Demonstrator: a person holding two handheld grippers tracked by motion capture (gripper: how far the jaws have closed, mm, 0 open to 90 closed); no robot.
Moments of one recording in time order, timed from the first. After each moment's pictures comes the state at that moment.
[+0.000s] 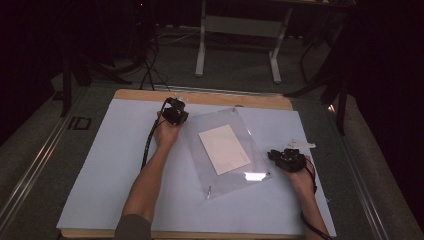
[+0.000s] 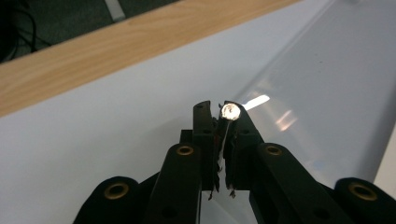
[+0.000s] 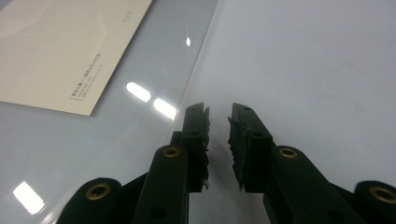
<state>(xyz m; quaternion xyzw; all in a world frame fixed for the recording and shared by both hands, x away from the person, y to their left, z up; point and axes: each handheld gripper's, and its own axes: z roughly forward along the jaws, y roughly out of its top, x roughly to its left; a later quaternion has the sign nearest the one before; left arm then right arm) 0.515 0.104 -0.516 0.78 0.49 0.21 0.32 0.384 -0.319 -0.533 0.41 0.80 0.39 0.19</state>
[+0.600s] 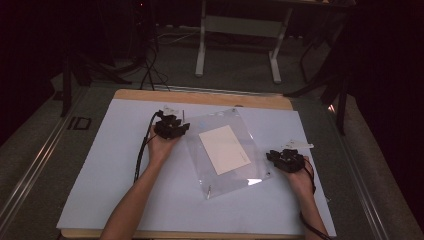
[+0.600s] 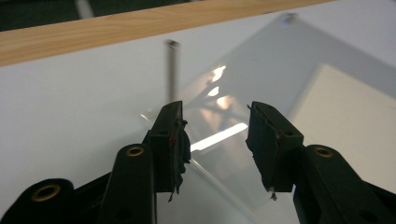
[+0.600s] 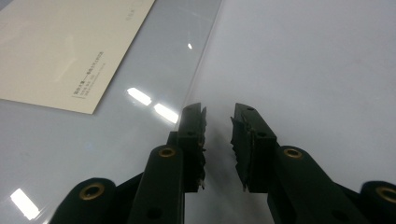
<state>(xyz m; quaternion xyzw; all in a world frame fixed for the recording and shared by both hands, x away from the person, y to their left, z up) 0.444 0.126 -0.514 0.75 0.47 0.17 0.43 0.384 -0.316 -0.535 0.41 0.81 0.38 0.19</state>
